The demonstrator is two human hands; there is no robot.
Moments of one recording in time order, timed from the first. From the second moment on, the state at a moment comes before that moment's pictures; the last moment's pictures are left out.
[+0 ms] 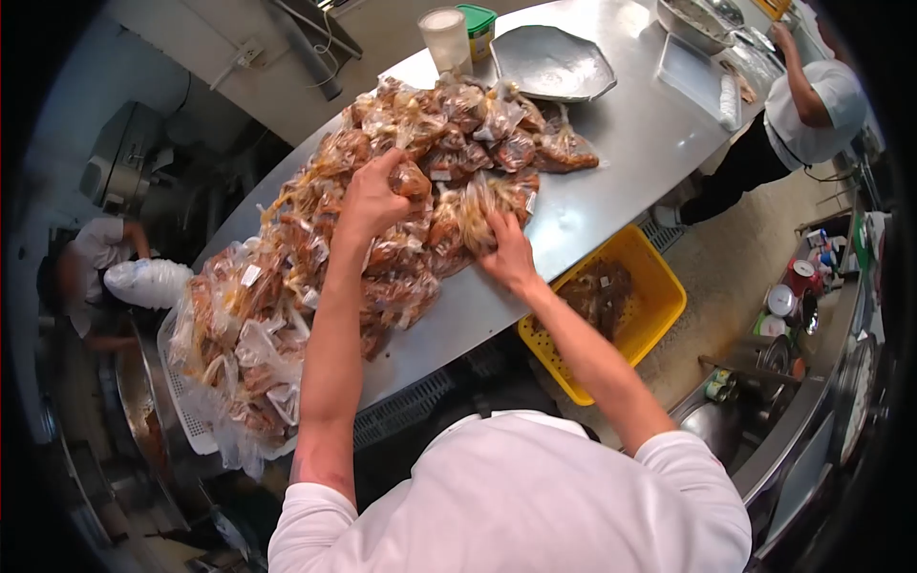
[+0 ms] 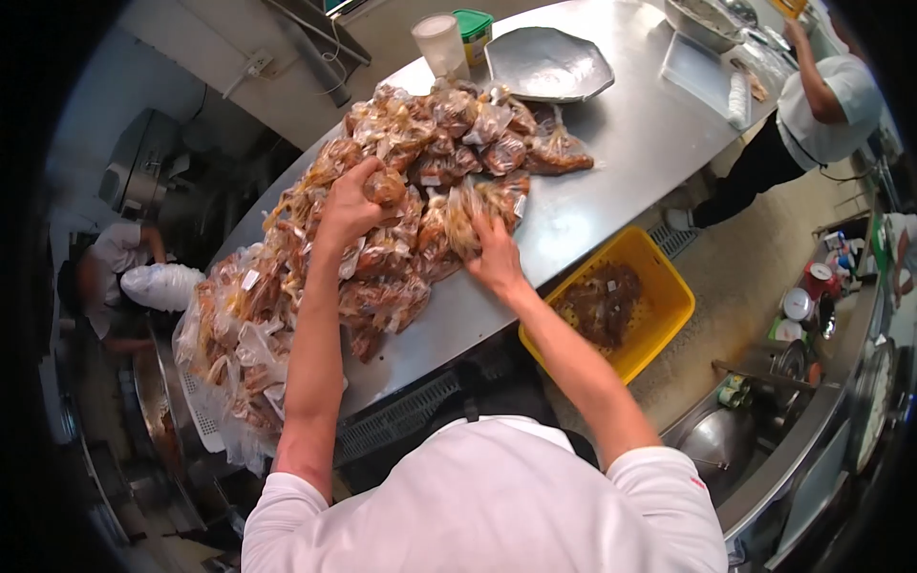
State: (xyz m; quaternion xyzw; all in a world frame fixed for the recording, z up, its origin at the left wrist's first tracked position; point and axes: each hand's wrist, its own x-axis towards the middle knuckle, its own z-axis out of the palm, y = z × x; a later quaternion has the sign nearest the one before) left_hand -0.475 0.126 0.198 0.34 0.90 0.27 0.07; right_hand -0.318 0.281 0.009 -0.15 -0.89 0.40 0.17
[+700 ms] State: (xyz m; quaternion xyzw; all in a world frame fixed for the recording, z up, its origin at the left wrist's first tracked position) left_hand -0.431 0.208 0.123 0.30 0.91 0.24 0.18; right_hand -0.057 0.323 0.014 -0.31 -0.50 0.74 0.32
